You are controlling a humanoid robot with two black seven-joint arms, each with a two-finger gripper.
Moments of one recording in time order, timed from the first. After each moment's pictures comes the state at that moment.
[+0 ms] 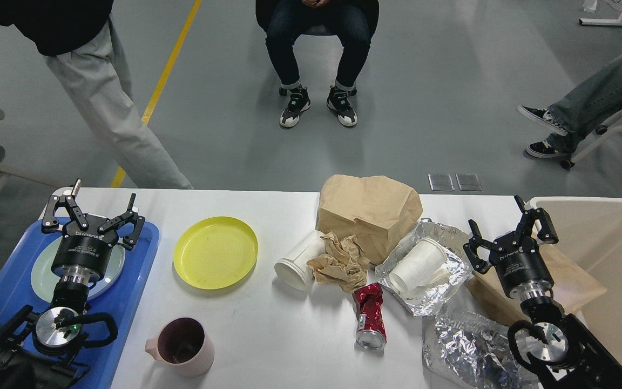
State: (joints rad) left arm -0.34 0.24 -1.22 -0.68 -0.10 -0.62 -0.26; right arm 0.23 -0.11 1.42 0.76 -0.52 0.44 0.32
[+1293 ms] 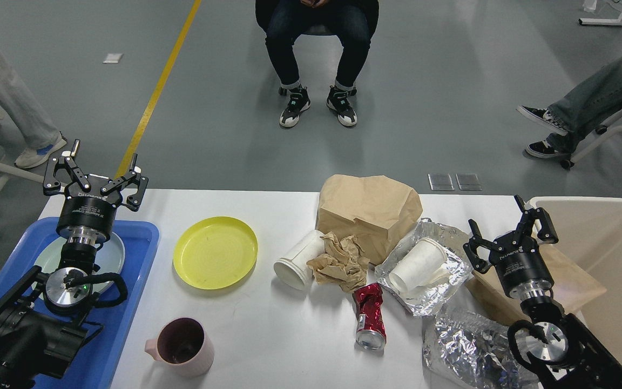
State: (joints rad) left arm -0.47 0.22 -1.24 -0.68 -0.11 -0.56 -0.27; right arm 0.23 -0.11 1.42 0.76 -0.52 0.44 0.32
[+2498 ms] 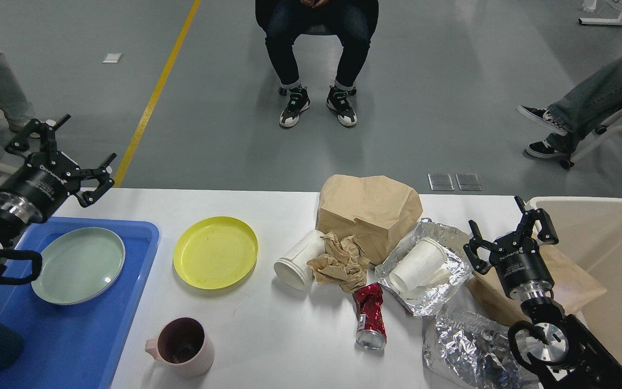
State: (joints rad) left arm -0.65 0.73 -0.77 -0.92 -0.06 -0.41 0.02; right arm 0.23 -0.11 1.42 0.76 -0.52 0.45 0.32
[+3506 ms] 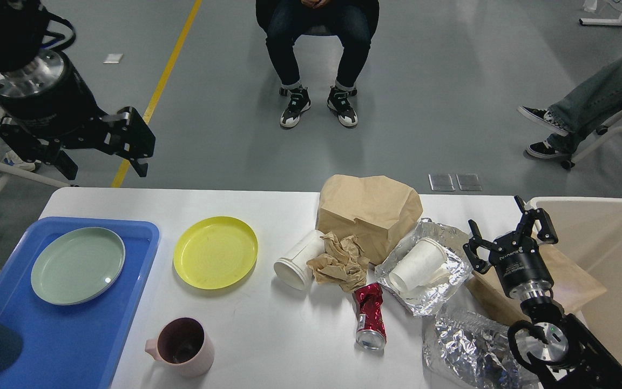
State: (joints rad) left arm -2.43 0.24 1.49 -1.35 -0.08 -0.96 0.03; right arm 0.23 -0.11 1.42 0.76 -0.52 0.45 0.32
